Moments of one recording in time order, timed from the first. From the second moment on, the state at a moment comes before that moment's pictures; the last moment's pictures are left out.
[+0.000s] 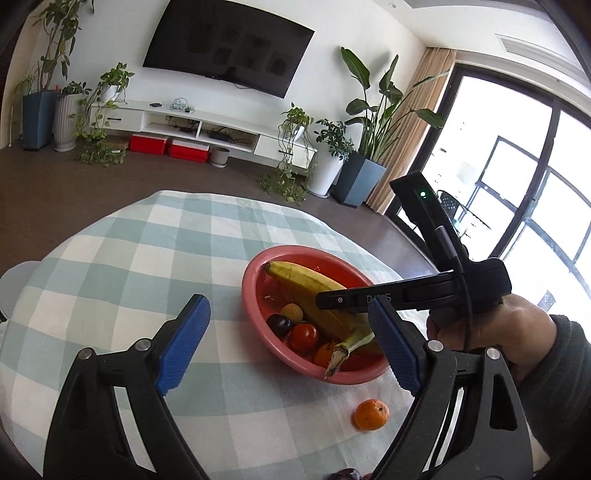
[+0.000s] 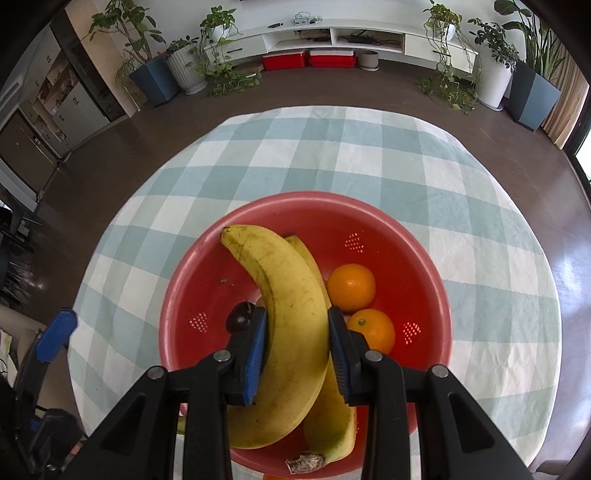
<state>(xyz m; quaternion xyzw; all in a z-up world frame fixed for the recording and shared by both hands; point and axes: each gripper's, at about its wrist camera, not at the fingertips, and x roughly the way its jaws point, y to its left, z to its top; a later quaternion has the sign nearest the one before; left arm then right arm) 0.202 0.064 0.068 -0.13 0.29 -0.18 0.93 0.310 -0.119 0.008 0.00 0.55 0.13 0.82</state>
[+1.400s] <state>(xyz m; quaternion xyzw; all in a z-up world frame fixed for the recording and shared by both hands) 0.070 0.003 0.008 0.00 0.37 -0.24 0.90 0.090 -0.235 -0.007 0.18 0.38 0.12 0.90</state>
